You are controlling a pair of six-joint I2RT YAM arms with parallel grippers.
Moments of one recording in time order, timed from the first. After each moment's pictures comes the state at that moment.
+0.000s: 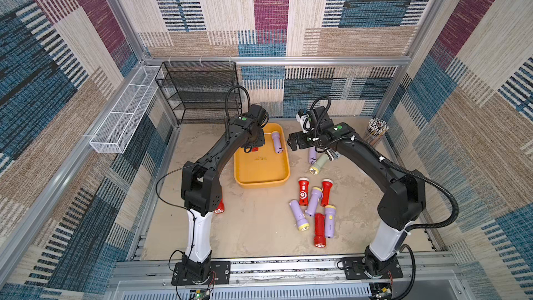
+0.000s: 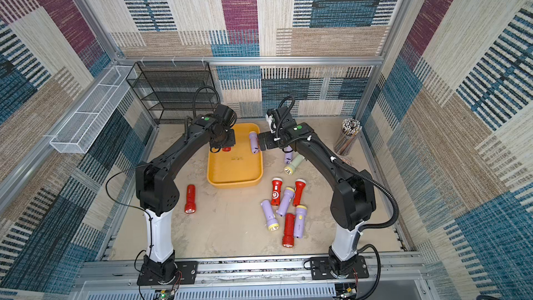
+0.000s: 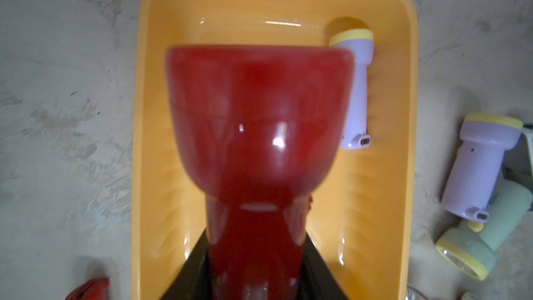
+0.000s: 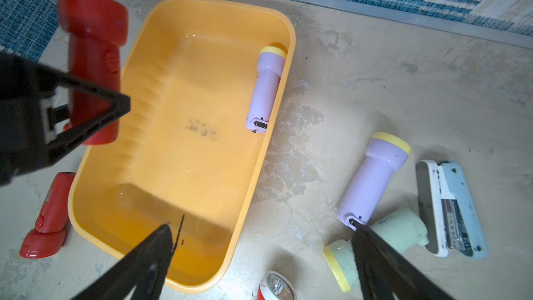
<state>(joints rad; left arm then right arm) -0.42 2.13 2.05 -1.03 -0.14 -0.51 0.47 1.79 1.67 -0.72 -0.06 0.17</state>
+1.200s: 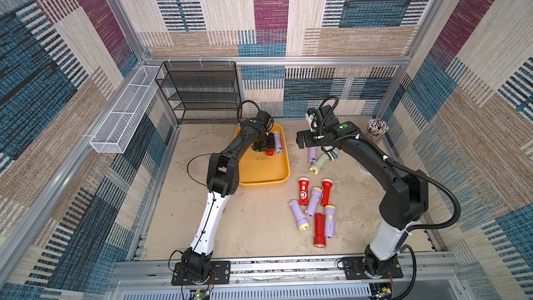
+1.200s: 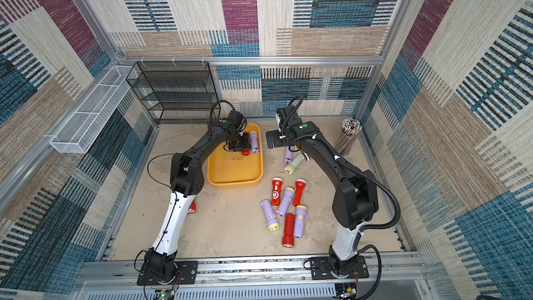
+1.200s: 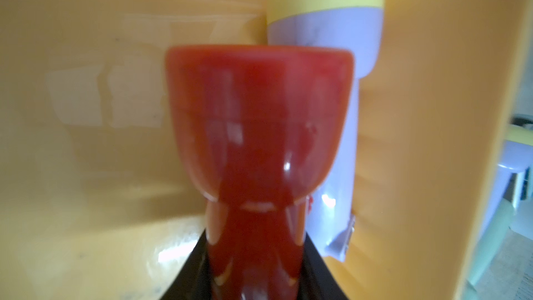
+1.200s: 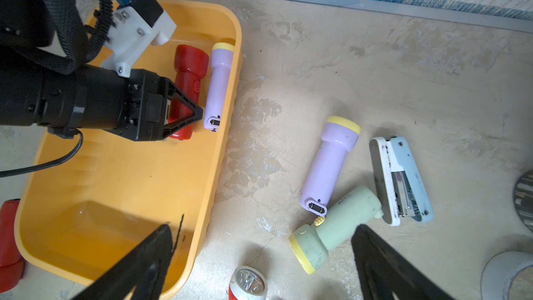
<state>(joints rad) -0.40 2.56 2.42 -1.03 0.21 -0.47 0.42 1.78 1.66 -0.76 0.01 0.20</state>
